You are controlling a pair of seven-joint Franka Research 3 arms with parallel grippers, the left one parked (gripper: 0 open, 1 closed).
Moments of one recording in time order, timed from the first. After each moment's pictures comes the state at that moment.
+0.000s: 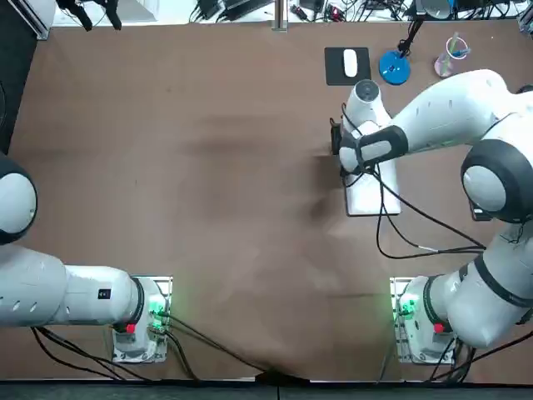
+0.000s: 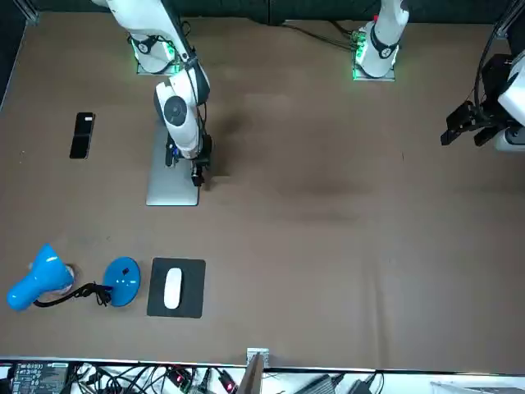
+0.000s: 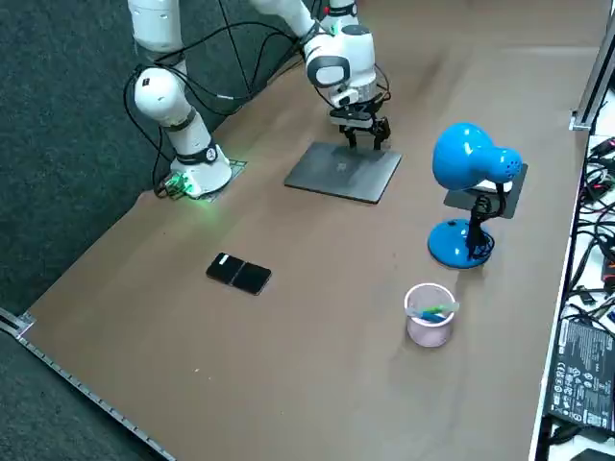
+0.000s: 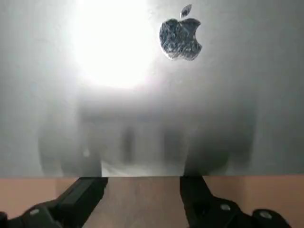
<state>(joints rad) 0.60 0.37 -0.05 -2.33 0.03 2.70 2.08</state>
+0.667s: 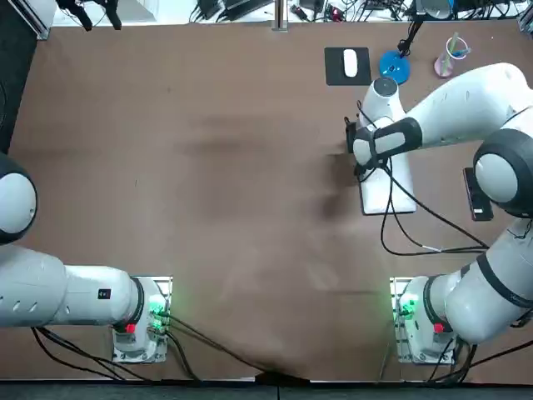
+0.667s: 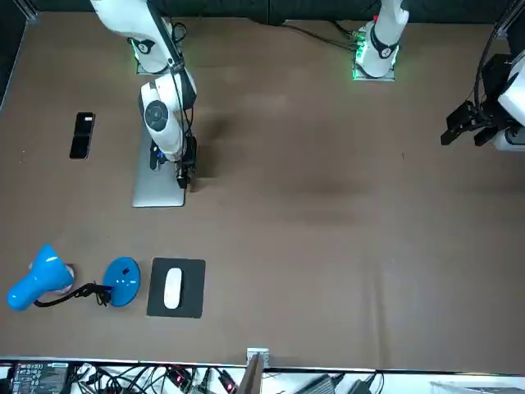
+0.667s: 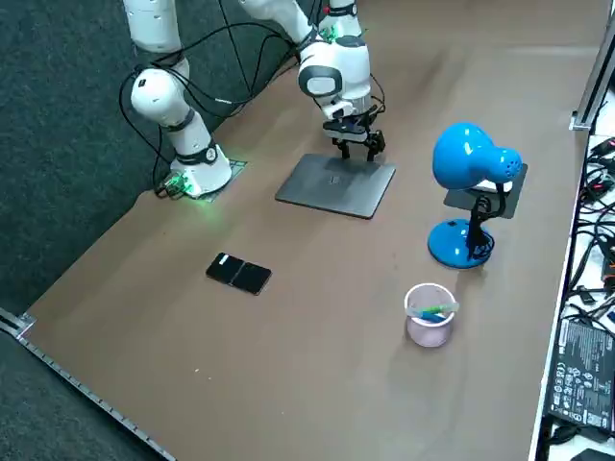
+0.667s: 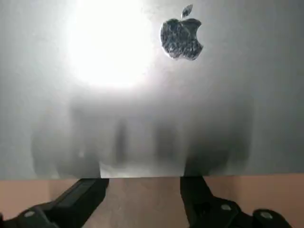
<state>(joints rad) 0.49 0.34 -0.05 -2.39 0.03 2.70 1.96</state>
